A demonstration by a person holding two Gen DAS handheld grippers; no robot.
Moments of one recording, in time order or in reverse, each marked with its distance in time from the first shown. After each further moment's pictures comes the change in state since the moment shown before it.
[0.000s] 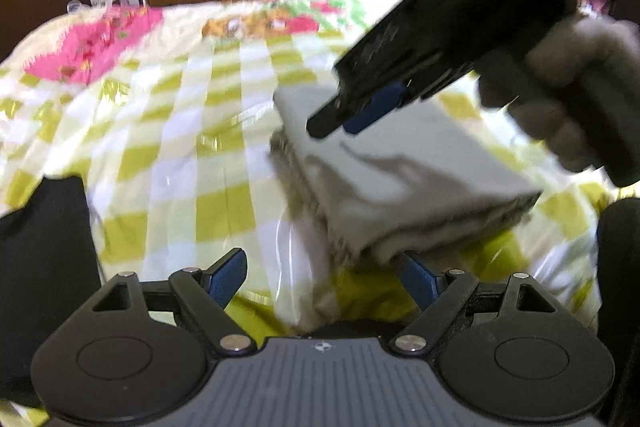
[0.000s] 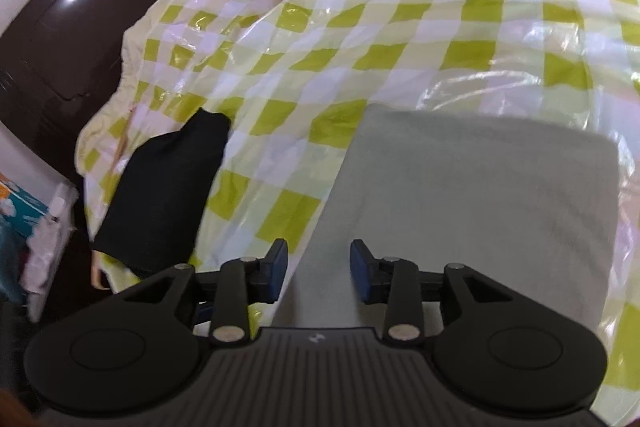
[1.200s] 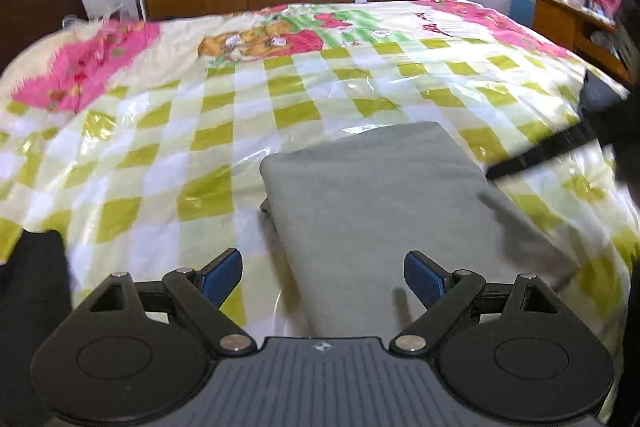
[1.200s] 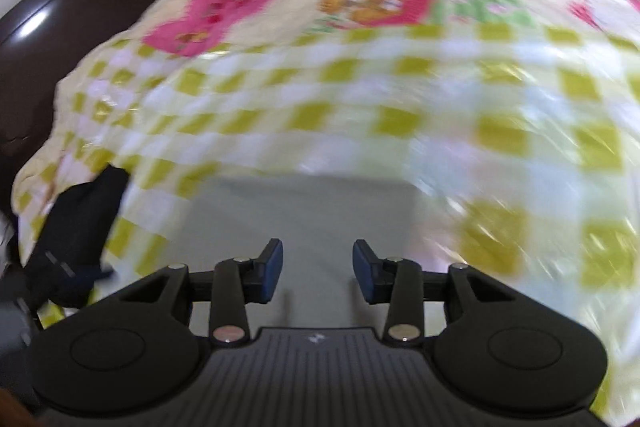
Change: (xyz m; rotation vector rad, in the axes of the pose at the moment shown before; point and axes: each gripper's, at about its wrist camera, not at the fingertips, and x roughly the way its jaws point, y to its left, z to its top) left arm 0.080 0.010 0.063 -0.009 0.005 0.027; right arm -0.071 -0.118 -0.023 0.104 -0.125 -0.190
